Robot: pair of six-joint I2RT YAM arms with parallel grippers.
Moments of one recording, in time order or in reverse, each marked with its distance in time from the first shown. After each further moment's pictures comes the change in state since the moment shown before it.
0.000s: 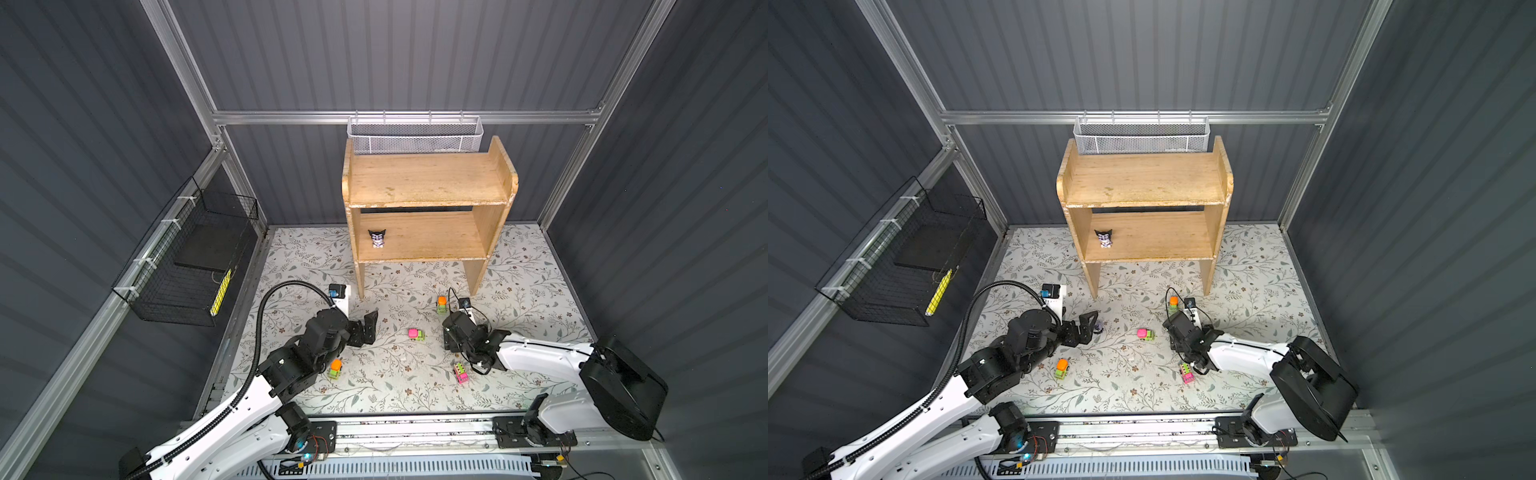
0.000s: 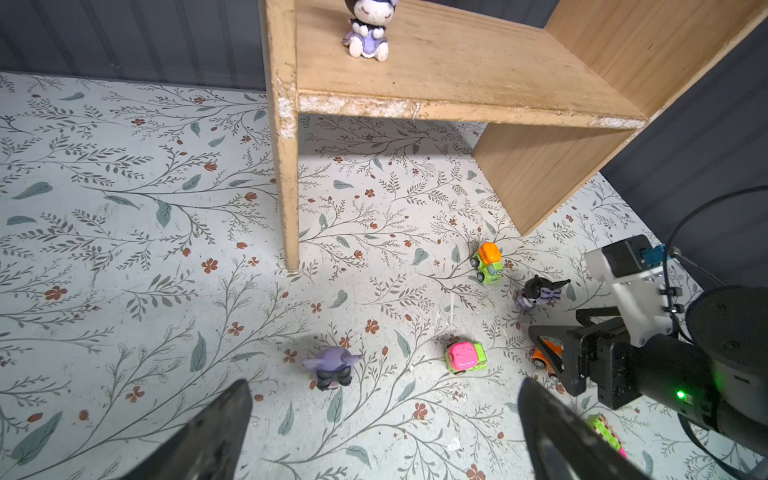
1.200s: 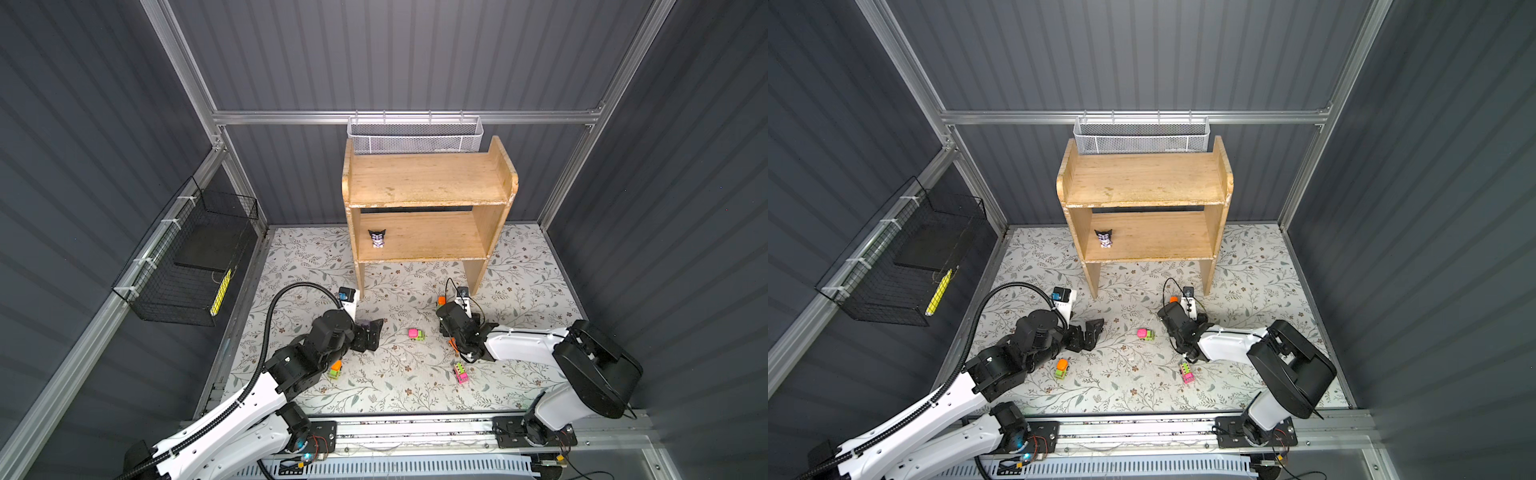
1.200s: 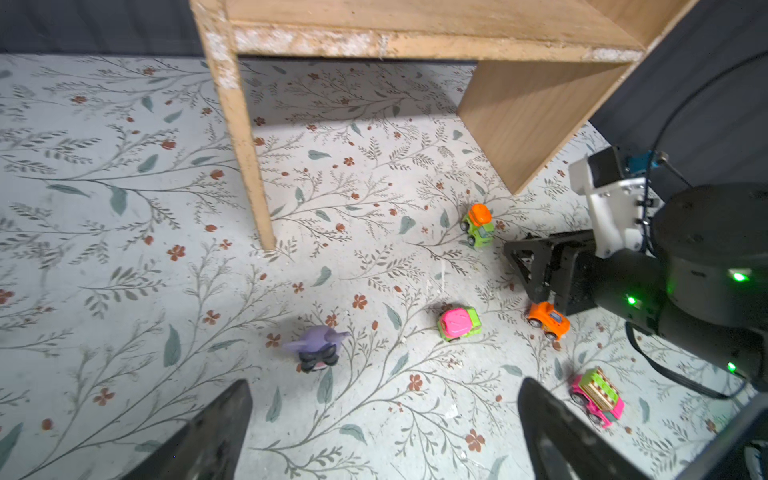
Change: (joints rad) left arm 0.000 0.048 -0.034 0.022 0.122 0.053; right arm -0.039 0.154 0.077 0.179 0.088 0.015
